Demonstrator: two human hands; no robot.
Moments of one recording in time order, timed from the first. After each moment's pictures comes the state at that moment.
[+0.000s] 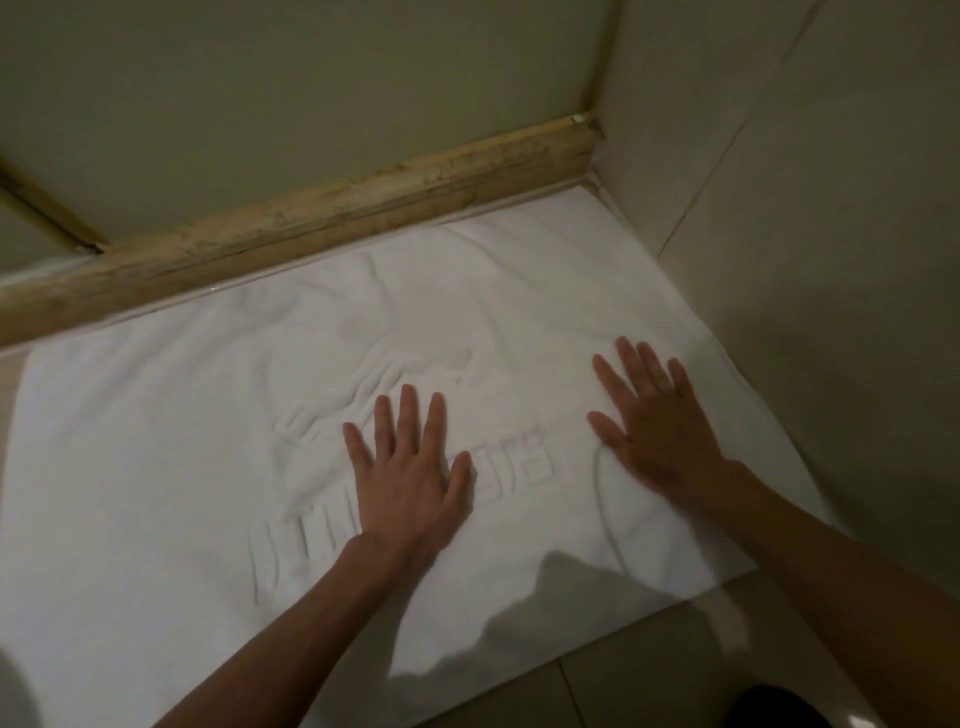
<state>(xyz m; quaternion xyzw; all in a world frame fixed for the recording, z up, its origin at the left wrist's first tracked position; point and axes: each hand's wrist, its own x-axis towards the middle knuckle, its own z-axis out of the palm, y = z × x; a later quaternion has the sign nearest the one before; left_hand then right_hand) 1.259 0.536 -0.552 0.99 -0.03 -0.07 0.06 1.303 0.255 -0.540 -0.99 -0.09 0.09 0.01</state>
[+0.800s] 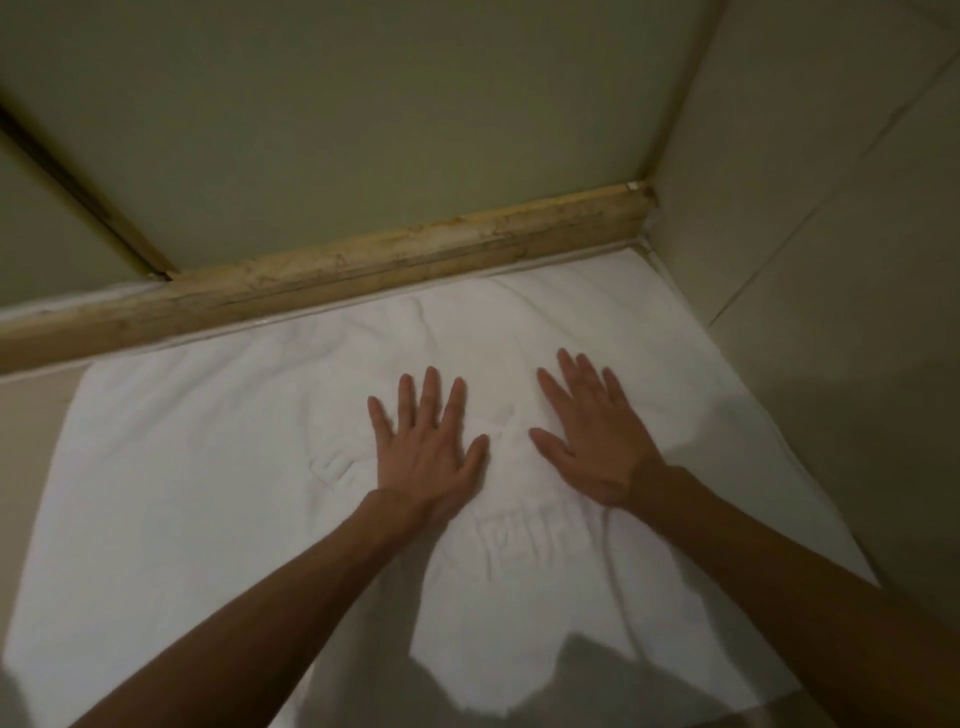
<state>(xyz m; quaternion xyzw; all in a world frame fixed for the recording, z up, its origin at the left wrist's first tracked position) 1.337 0.557 -0.538 0.99 -0.04 -0.10 0.07 1.366 0.345 -0.525 -0.98 -0.19 0.09 0.04</state>
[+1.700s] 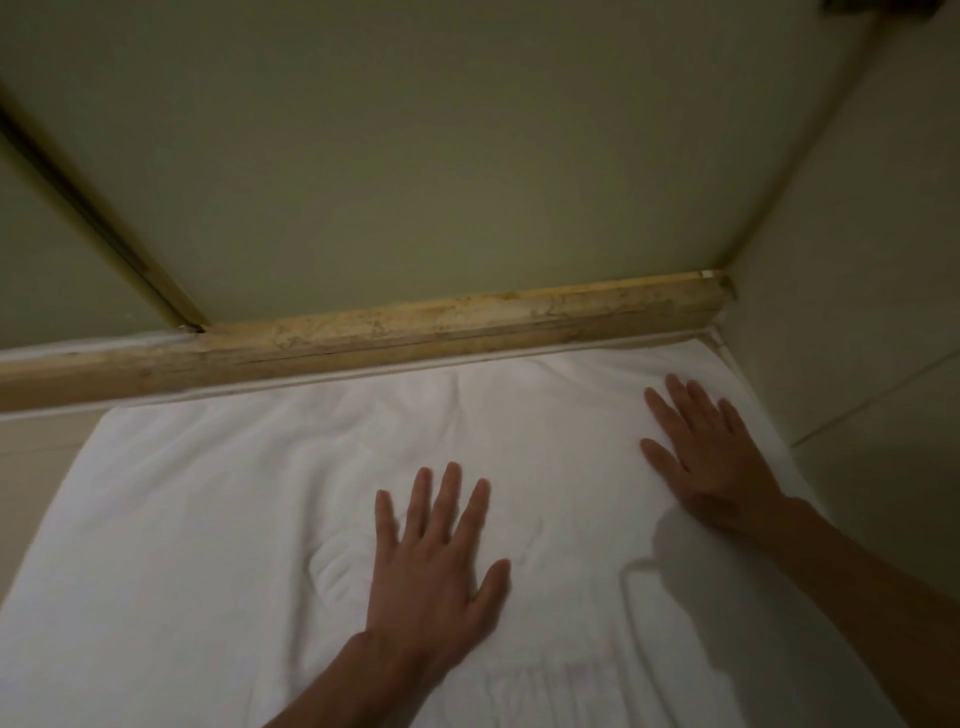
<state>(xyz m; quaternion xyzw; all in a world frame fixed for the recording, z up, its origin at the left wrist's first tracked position) 1.333 0.569 -0.553 0.99 -0.03 -0.05 0.09 1.483 0.279 -0.544 -0.99 -0.15 0.07 0.01</state>
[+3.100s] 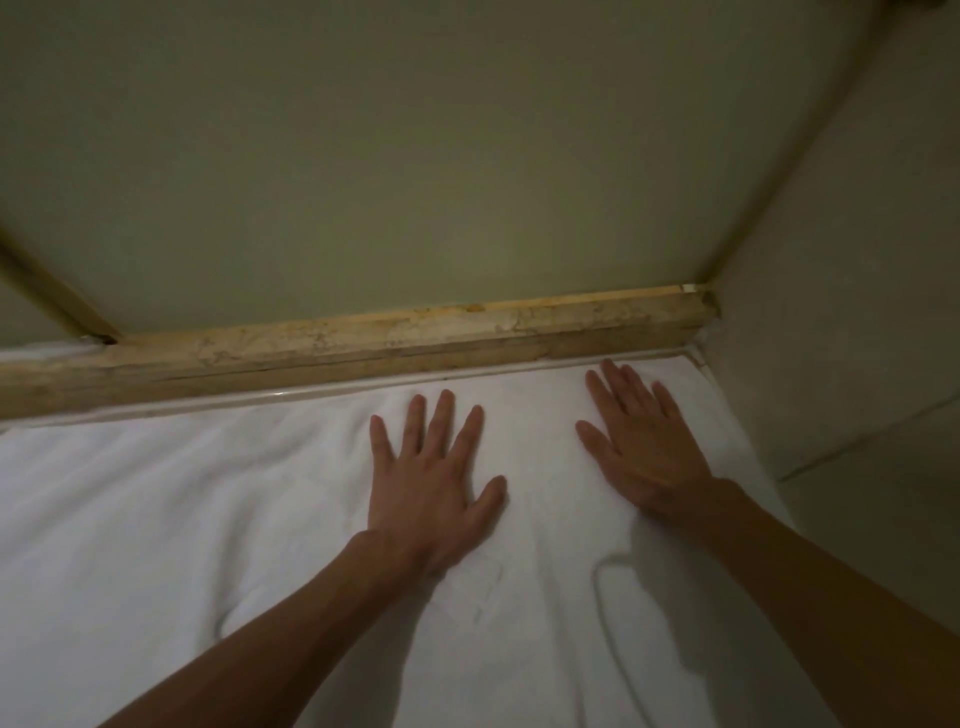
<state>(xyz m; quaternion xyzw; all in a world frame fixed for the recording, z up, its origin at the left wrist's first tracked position) 1.452 0.551 -0.560 1.00 -0.03 -0.03 0.07 1.540 0.311 -0.556 -0.98 -0.18 0.06 0.02</state>
